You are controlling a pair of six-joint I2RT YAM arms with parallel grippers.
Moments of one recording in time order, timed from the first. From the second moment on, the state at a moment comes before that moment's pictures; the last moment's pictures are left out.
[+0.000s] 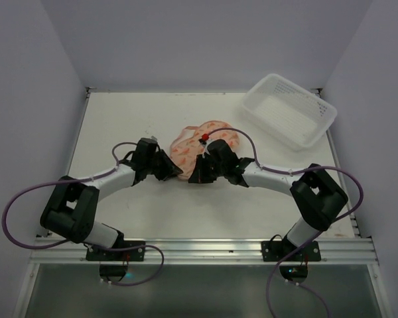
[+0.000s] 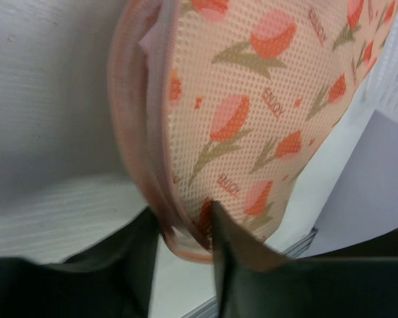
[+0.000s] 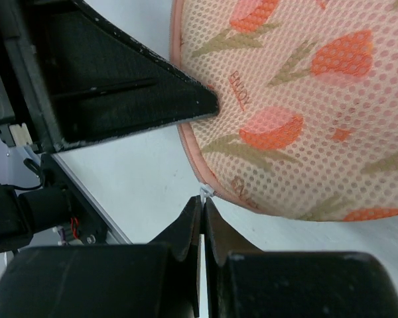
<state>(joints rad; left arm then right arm) -0.40 1.46 0.69 -0.07 0.29 -1.05 0.79 1.64 0.93 0.01 -0.28 0.71</state>
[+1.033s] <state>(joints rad) -0.56 1.05 0.37 -0.08 0.17 -1.15 0.56 1.30 0.75 -0.21 -0.11 0.71</state>
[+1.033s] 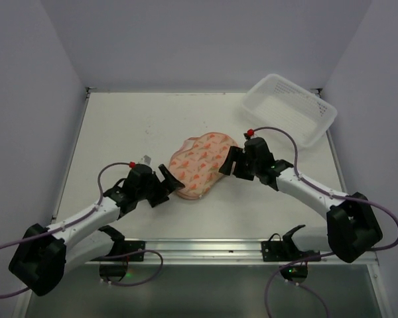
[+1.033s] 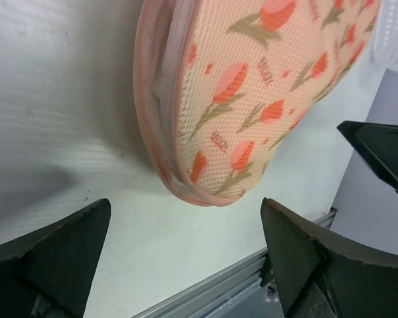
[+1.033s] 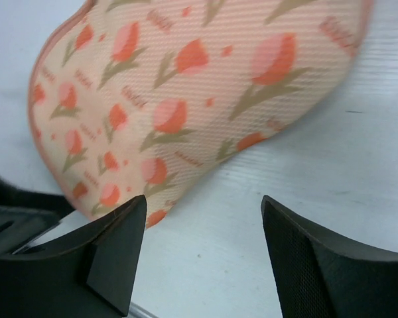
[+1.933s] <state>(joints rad) -0.35 1.18 0.77 -0.41 0.01 -0.58 0.58 1.85 1.33 -0.32 -0.32 0.36</state>
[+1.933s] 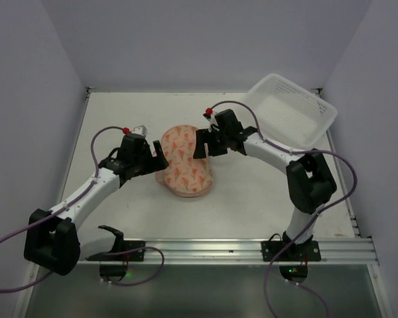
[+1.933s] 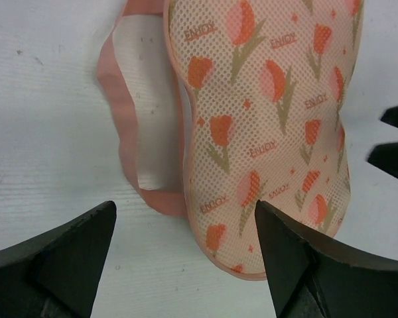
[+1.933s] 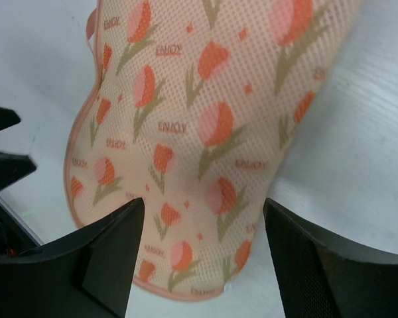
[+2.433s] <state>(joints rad) -0.35 1.46 0.82 -0.26 0.04 -0.63 0.56 1.03 0.88 -0.36 -0.10 0.52</state>
